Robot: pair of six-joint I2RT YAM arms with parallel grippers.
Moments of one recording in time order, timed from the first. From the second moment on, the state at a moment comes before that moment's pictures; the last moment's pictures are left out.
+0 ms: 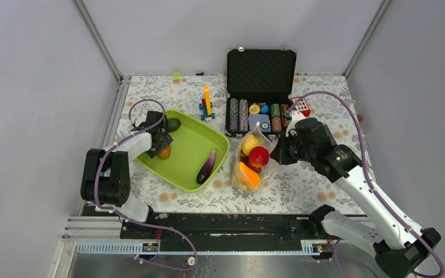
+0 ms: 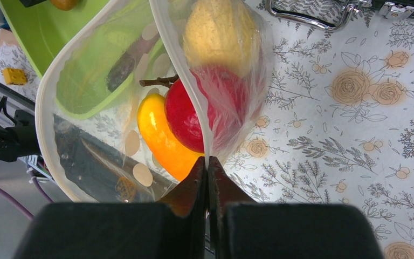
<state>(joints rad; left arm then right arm) -0.10 1.57 0.86 -0.39 -0.31 -0.83 0.58 0.93 1.00 -0.79 -0.11 0.41</state>
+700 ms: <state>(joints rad) -0.37 1.00 0.83 -0.11 0.29 -0.69 0.58 0.93 1.00 -0.79 -0.12 0.41</state>
